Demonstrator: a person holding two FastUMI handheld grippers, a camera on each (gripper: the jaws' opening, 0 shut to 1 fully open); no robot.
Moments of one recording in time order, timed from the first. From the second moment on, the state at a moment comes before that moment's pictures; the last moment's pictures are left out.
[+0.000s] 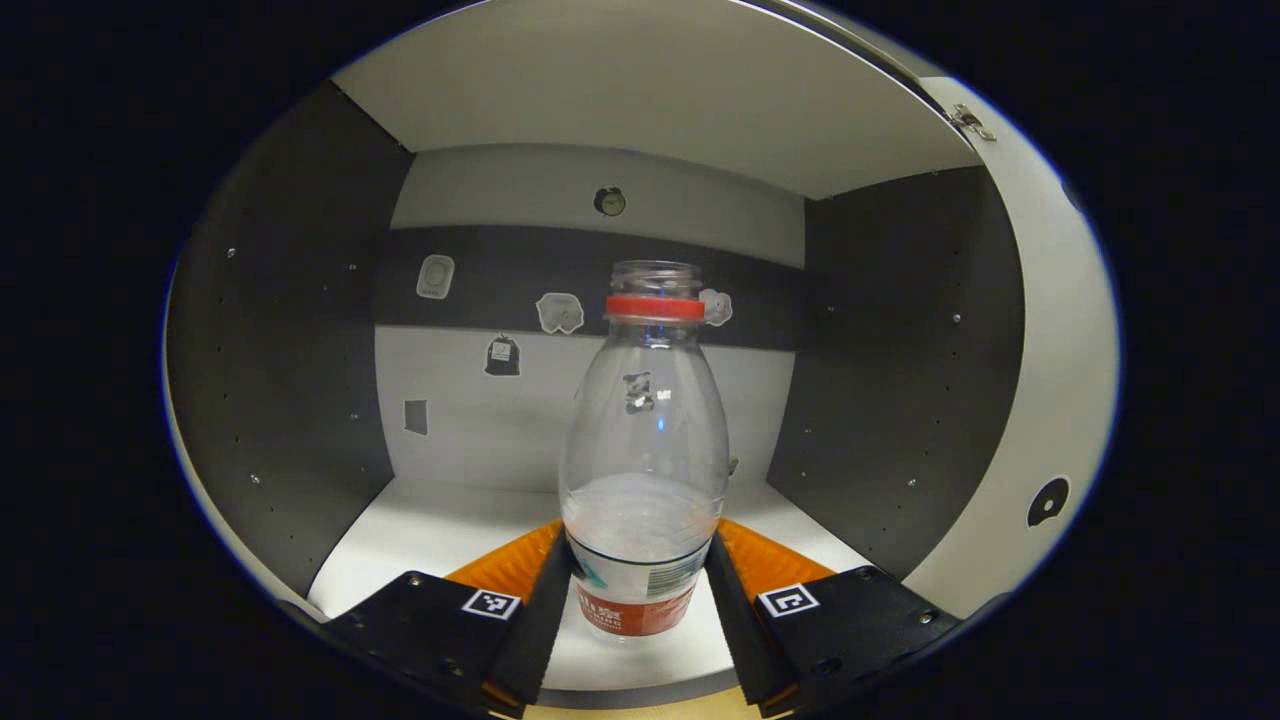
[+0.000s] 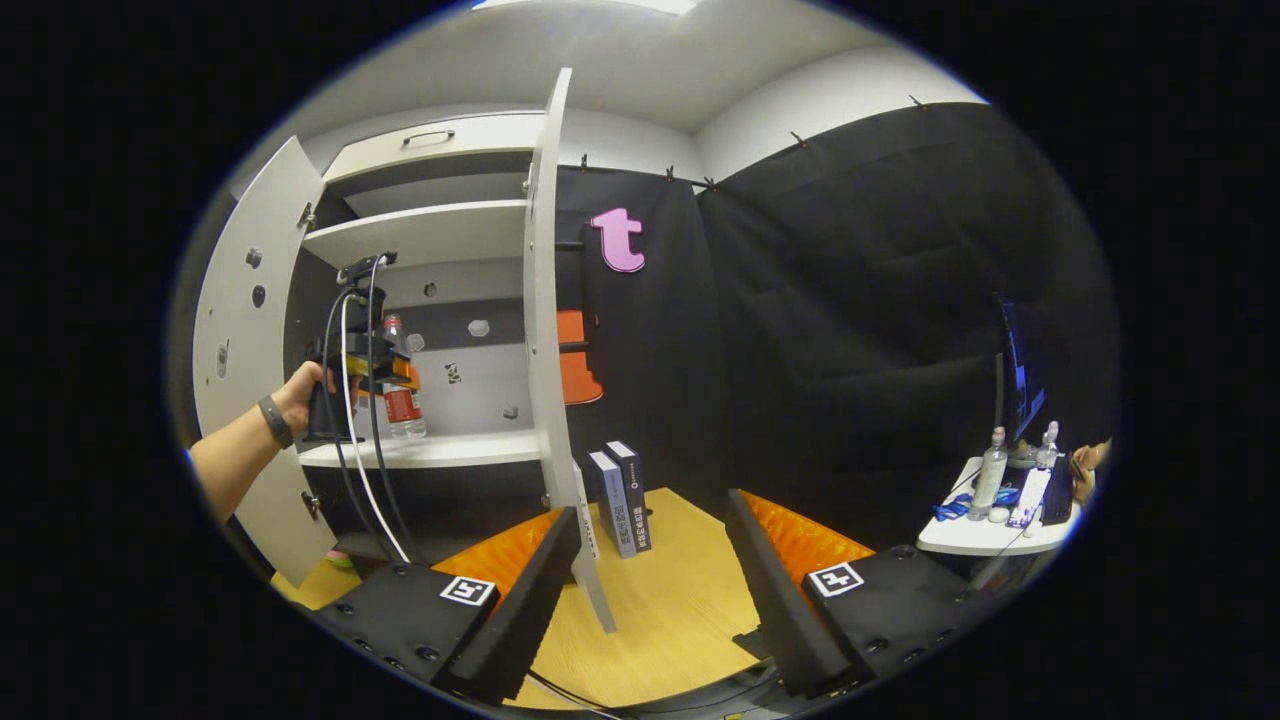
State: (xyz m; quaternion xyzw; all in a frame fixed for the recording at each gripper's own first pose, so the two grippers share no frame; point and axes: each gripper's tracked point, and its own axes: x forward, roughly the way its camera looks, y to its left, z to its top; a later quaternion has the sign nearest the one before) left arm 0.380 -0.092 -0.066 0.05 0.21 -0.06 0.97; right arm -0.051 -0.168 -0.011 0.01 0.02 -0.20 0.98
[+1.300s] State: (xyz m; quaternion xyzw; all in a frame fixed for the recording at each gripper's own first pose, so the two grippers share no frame) left arm 0.338 -0.090 0.027 0.01 0.06 -0.06 1.00; right arm -0.043 -0.152 -0.025 0.02 0.04 -0.16 0.99
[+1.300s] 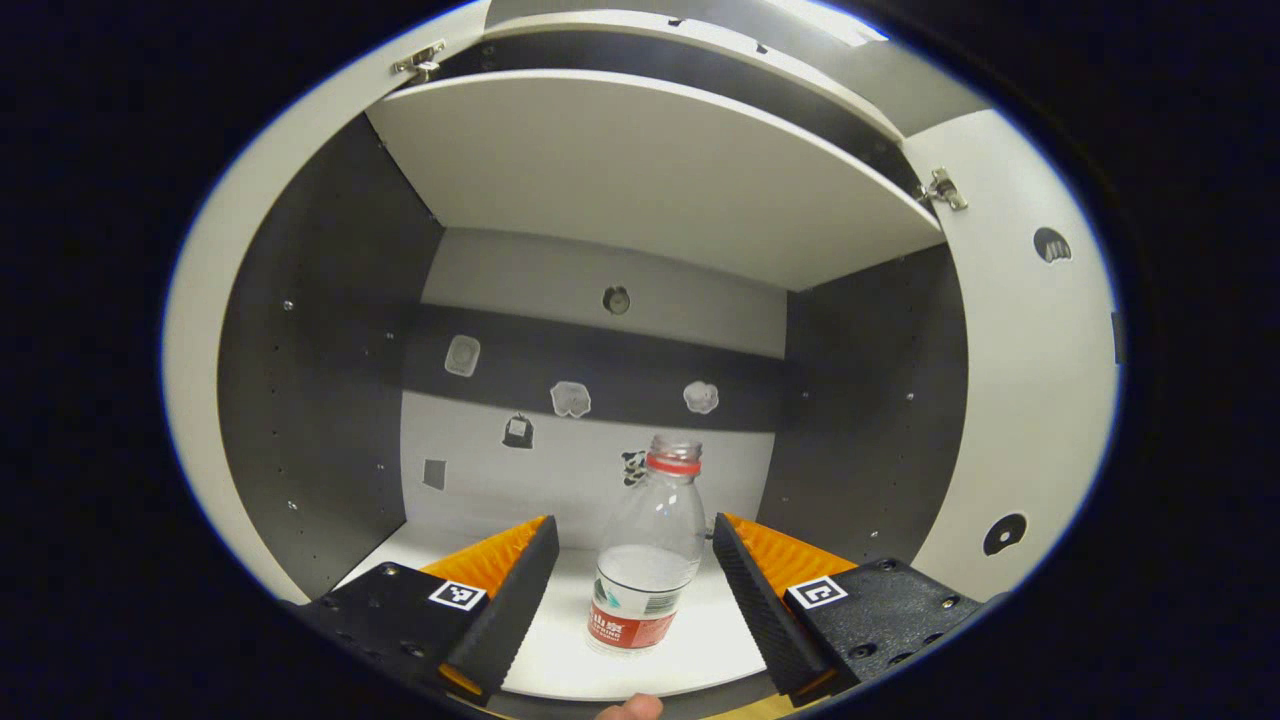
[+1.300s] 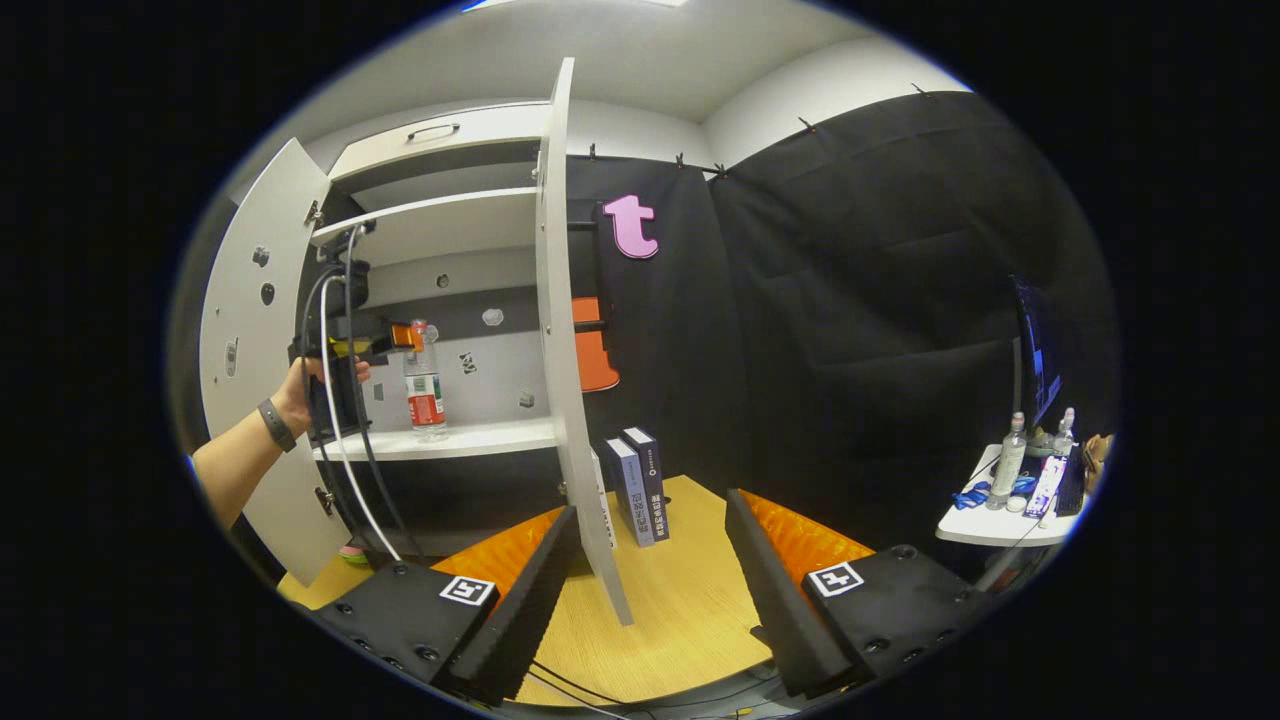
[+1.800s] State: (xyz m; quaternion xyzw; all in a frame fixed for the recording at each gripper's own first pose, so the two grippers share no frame) left arm 0.217 -0.077 0.085 -0.03 -0.02 -0.09 1.00; right arm -0.018 -0.119 -0.015 0.01 0.03 -0.12 0.99
